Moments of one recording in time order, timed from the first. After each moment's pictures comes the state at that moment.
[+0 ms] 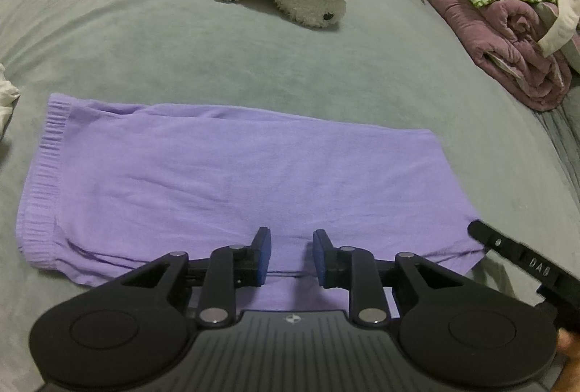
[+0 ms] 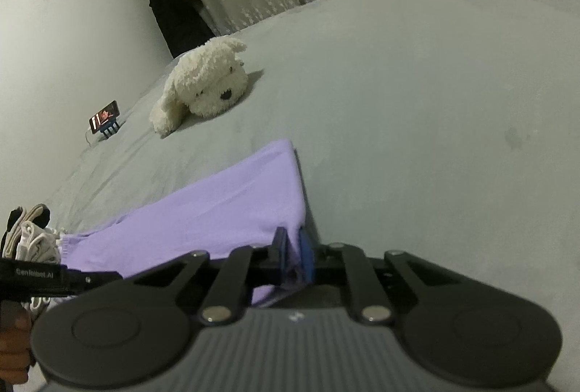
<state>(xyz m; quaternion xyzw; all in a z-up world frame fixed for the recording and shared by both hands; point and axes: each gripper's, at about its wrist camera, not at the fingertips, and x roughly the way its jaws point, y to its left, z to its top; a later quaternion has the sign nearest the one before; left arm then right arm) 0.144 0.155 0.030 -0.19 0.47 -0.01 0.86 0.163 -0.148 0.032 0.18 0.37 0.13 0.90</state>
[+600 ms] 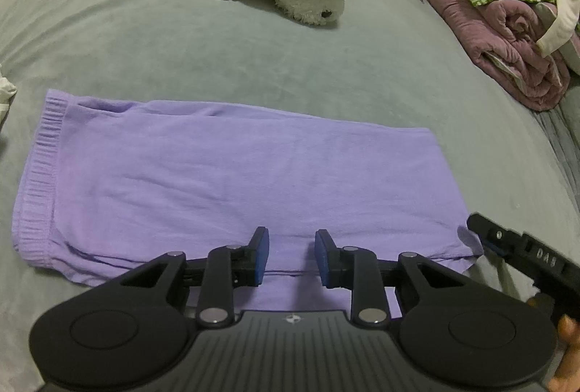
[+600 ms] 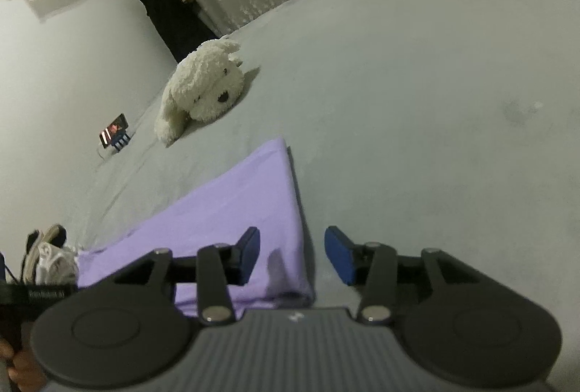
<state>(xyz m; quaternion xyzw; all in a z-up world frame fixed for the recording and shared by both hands) 0.145 0.155 0.029 -0.19 0.47 -0.01 0.86 0.181 -0.169 0.016 0.24 0.39 0.15 0.88</state>
